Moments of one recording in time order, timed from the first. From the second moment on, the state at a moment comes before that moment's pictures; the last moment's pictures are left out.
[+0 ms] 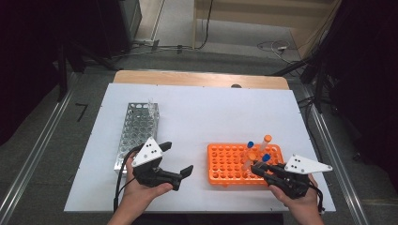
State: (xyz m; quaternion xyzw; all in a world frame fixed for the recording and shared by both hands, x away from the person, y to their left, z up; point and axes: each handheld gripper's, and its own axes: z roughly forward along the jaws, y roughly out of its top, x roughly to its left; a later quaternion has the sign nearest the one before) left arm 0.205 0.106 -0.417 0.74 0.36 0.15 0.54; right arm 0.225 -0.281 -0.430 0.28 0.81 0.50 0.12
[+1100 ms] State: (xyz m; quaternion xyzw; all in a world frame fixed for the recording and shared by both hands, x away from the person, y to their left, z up) left arm 0.193 0.052 -0.416 0.77 0.26 0.07 0.58; right arm 0.213 -0.194 -0.447 0.20 0.85 0.49 0.07
